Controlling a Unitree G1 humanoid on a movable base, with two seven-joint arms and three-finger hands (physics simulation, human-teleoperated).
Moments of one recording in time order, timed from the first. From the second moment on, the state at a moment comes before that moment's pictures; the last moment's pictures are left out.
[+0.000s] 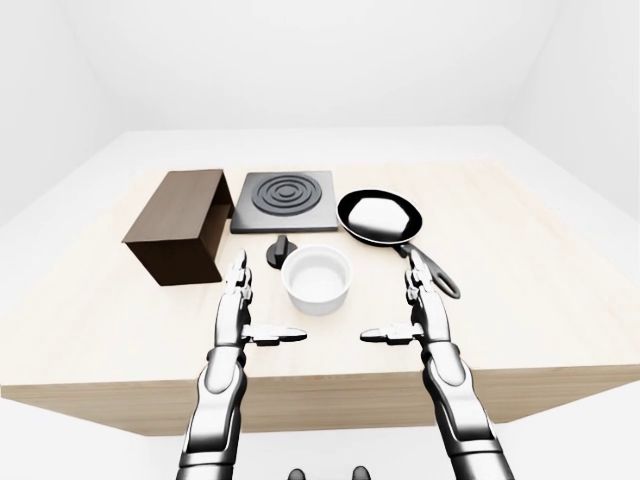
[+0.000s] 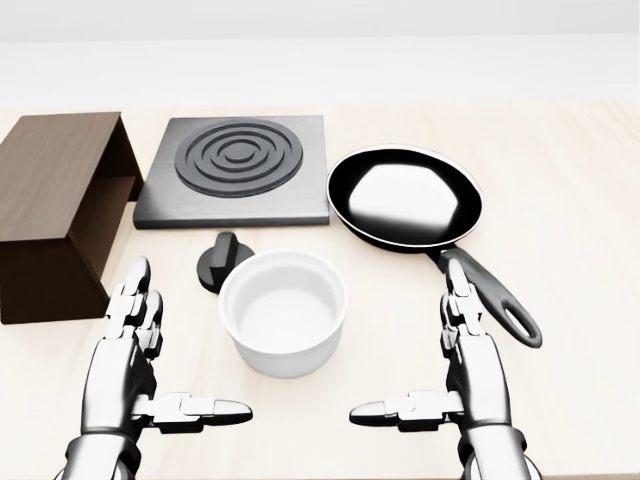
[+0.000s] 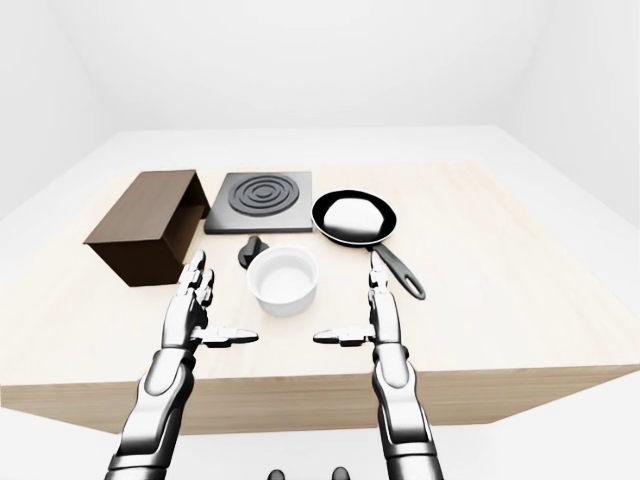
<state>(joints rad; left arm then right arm) 0.00 0.02 0.03 0.01 0.01 -0.01 -0.02 -0.01 -0.01 -0.01 0.07 -0.06 -0.02 -0.02</state>
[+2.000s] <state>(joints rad) -0.03 -0.11 -0.34 -0.06 1.33 0.09 0.21 0.02 -0.03 -0.09 -0.14 0.03 0.09 0.03</state>
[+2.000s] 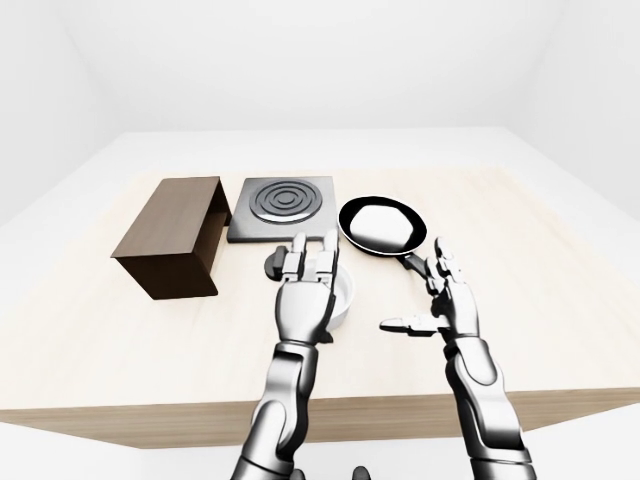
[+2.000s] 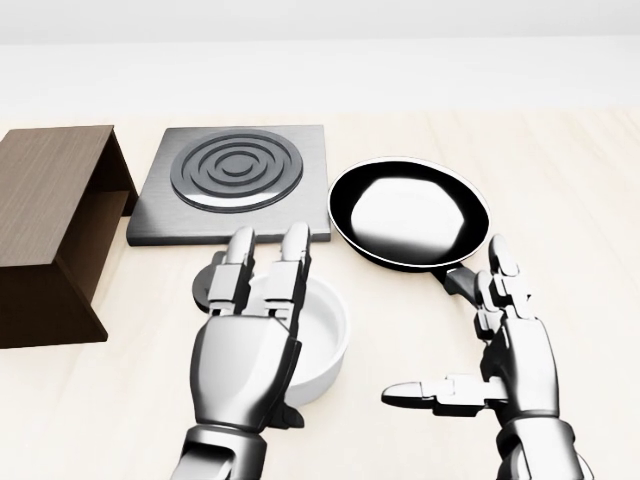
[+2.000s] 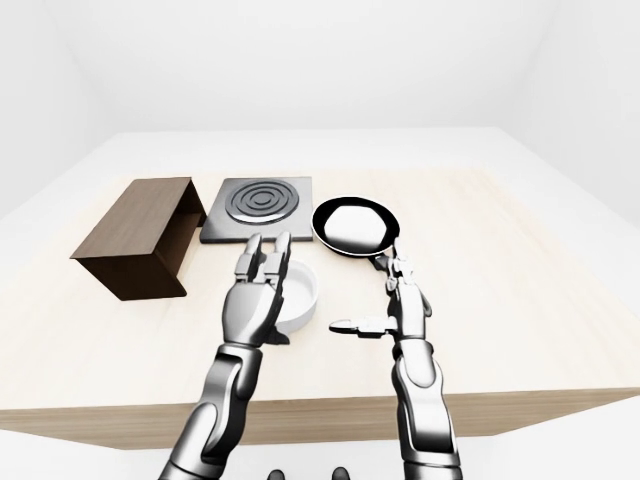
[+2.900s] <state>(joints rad) -0.12 -0.12 -0.29 0.16 1.38 0.09 0.20 0.03 -0.03 -0.09 -0.16 0.04 0.09 0.04</state>
